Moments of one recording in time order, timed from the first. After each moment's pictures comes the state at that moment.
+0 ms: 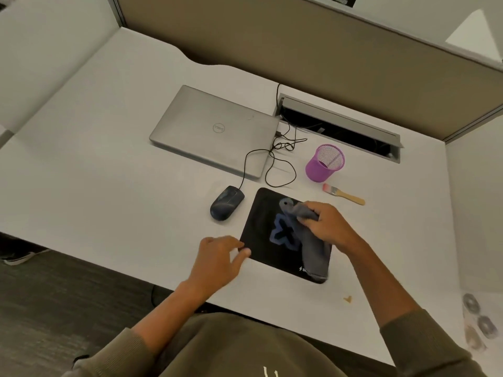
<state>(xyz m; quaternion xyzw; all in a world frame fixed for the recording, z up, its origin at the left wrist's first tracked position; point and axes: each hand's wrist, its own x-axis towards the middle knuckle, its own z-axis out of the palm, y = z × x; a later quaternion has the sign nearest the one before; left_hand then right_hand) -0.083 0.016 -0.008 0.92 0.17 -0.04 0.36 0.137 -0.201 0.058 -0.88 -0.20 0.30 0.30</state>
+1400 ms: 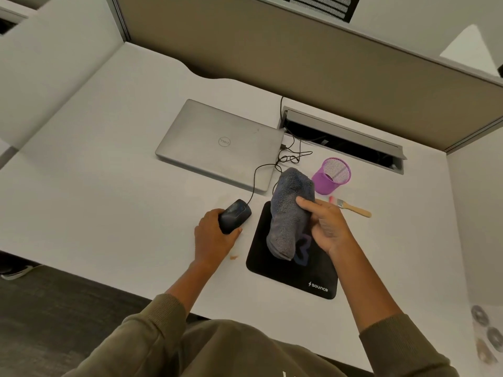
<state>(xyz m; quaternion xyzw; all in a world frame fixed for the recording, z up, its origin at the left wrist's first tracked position) -0.021 0.075 -0.038 0.85 0.32 0.08 0.42 0.144 -0.143 0.055 -0.58 0.10 0.33 0.74</state>
